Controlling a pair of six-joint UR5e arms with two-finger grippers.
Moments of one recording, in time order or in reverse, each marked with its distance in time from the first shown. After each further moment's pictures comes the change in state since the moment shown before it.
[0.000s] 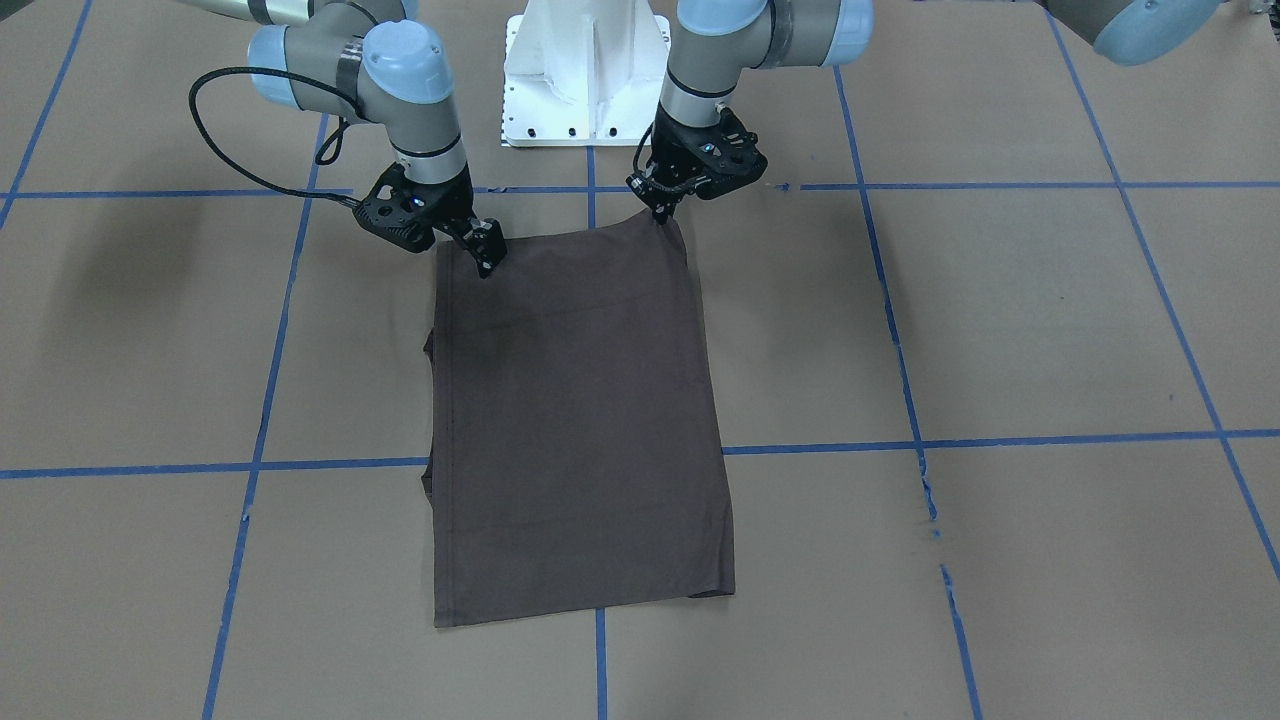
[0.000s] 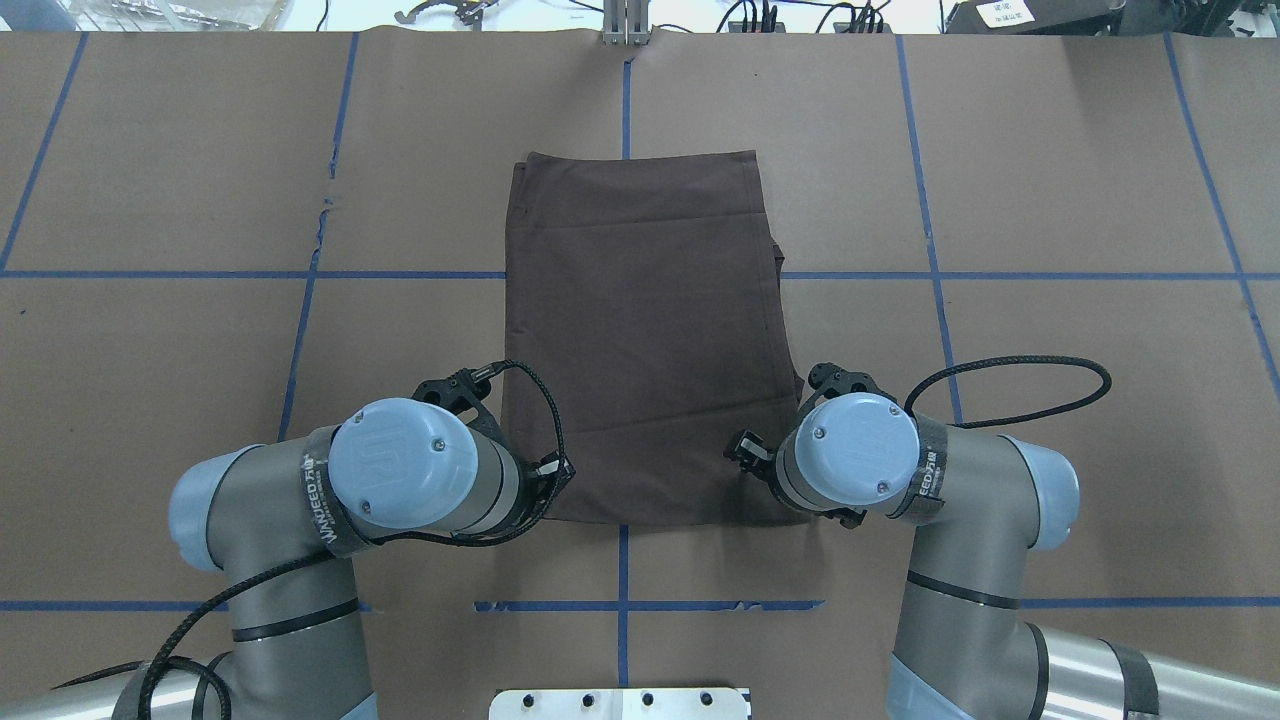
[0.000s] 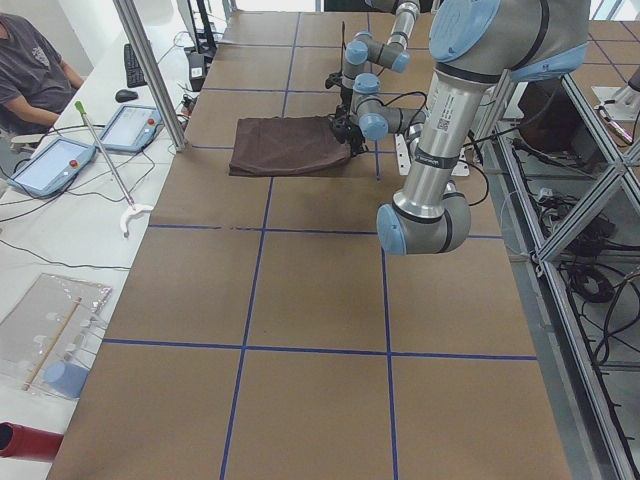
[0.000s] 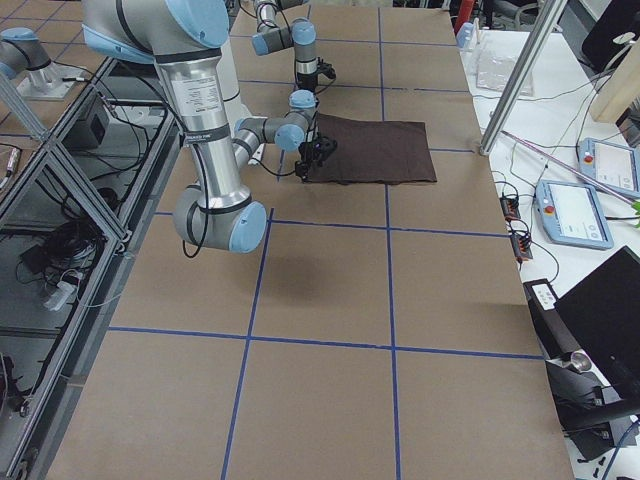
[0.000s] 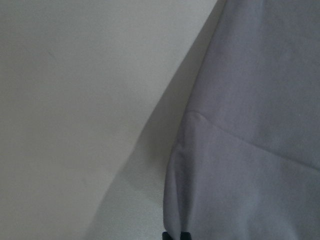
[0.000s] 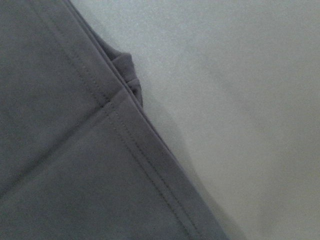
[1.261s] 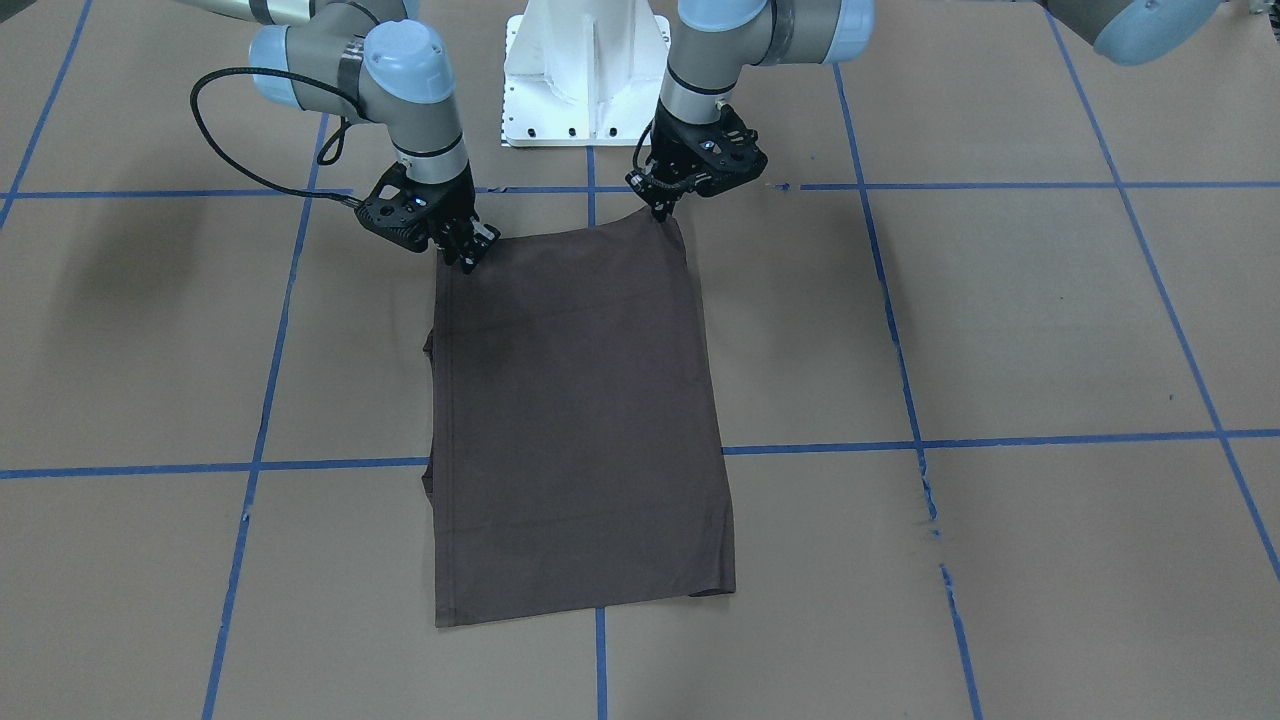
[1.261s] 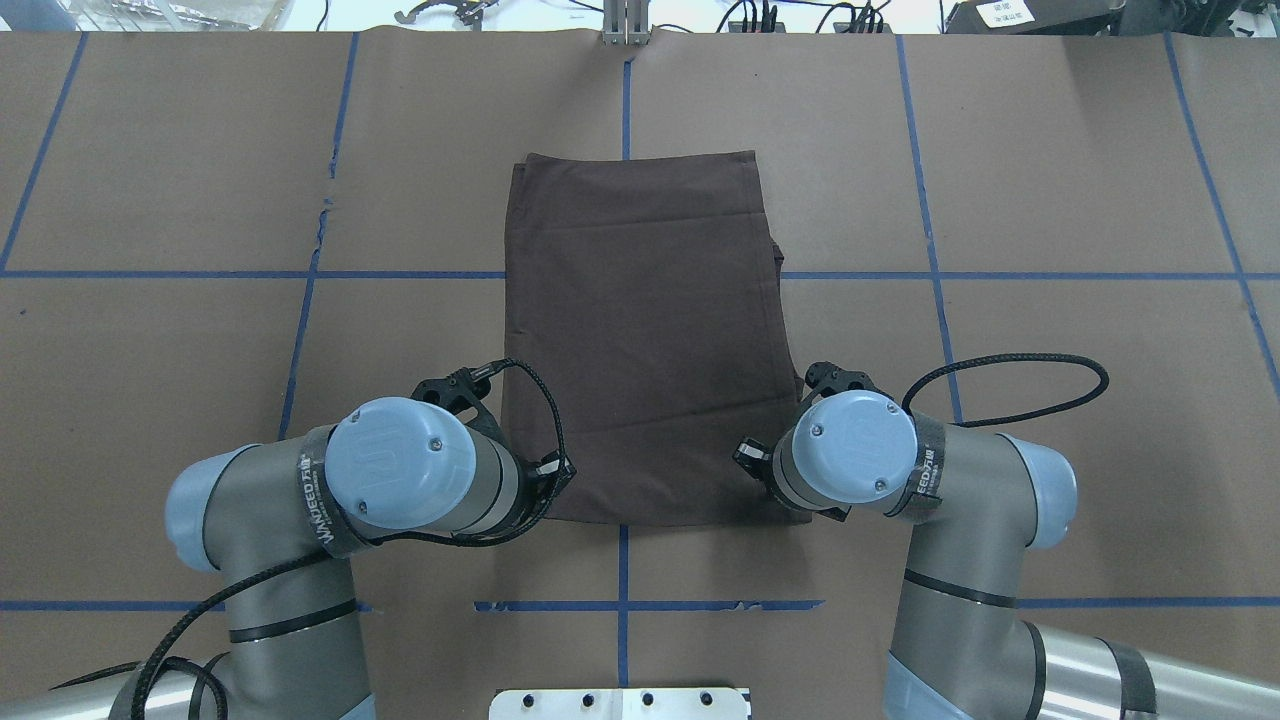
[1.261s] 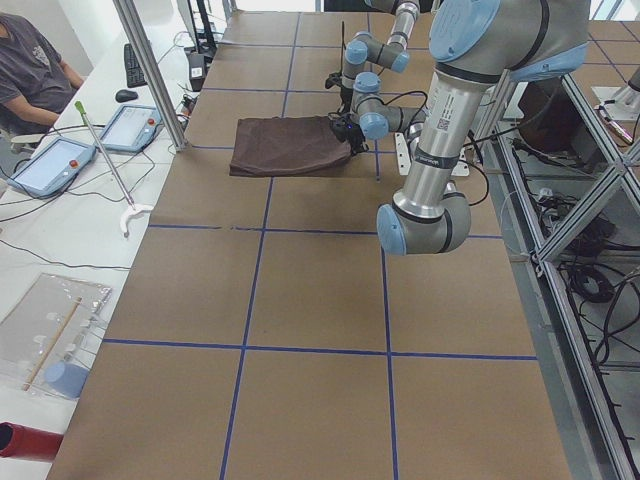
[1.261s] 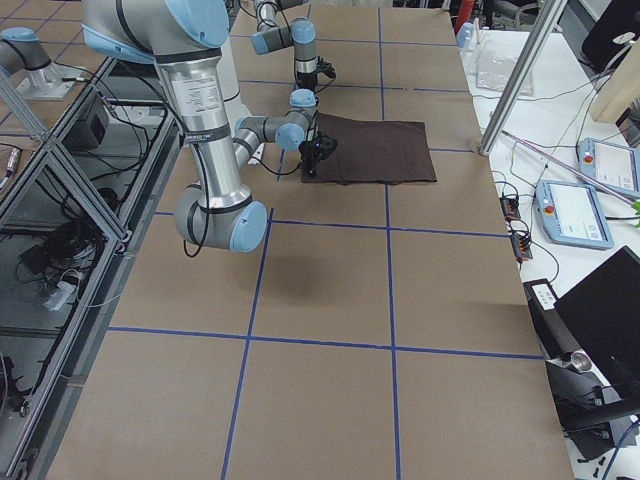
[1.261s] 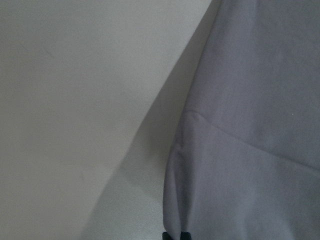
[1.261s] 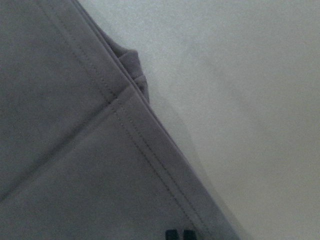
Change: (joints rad) left arm -0.001 0.000 -0.008 0.002 -0.001 -0.001; right arm 0.002 0.007 0.001 0.000 0.007 0.002
